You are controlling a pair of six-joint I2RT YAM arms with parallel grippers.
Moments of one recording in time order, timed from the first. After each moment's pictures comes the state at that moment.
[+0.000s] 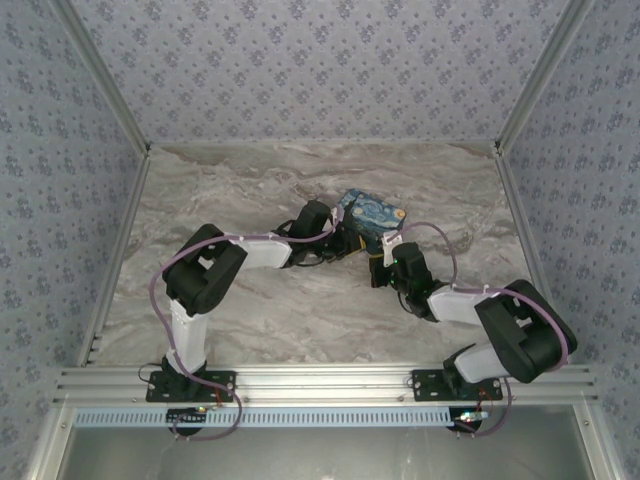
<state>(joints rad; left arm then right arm) -0.75 2.00 1.14 0.25 0.48 -1.05 0.52 1.41 0.36 0.48 0.00 0.22</state>
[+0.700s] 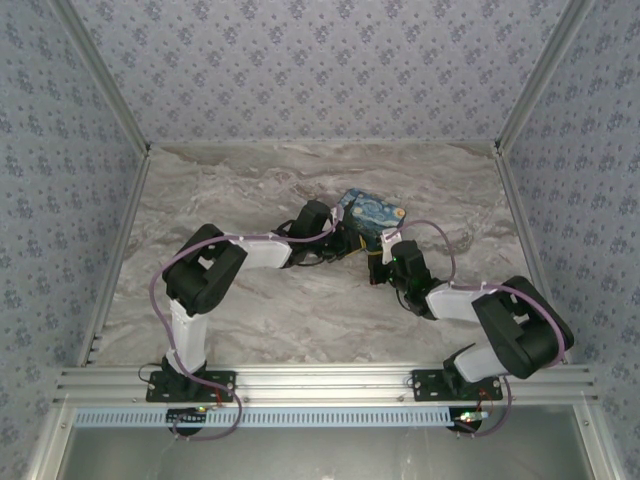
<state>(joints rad) -0.75 2.00 1.14 0.26 0.48 -1.07 0.52 1.44 0.38 0.51 0.00 0.23</state>
